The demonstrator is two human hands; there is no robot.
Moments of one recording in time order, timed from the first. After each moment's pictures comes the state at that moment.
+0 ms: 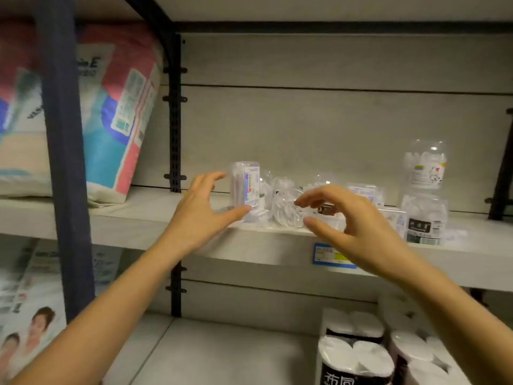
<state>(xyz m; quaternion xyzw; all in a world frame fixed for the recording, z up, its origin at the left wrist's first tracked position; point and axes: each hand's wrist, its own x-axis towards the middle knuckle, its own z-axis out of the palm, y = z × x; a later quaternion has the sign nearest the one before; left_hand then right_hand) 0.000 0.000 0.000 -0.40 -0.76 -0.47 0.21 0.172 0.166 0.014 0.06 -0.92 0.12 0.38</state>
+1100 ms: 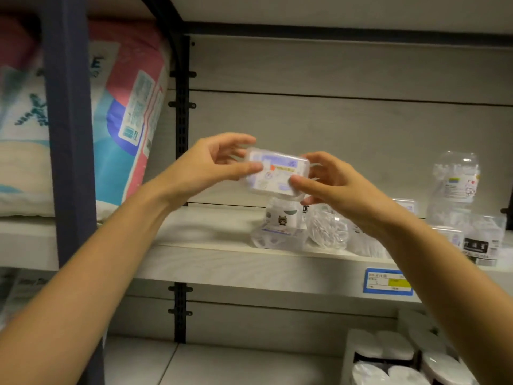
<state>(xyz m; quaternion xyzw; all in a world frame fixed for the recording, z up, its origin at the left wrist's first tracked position) -0.076 -0.030 0.079 -0.58 -0.63 -0.52 0.02 0.072 0.136 0.065 0.01 -0.84 0.44 0.33</state>
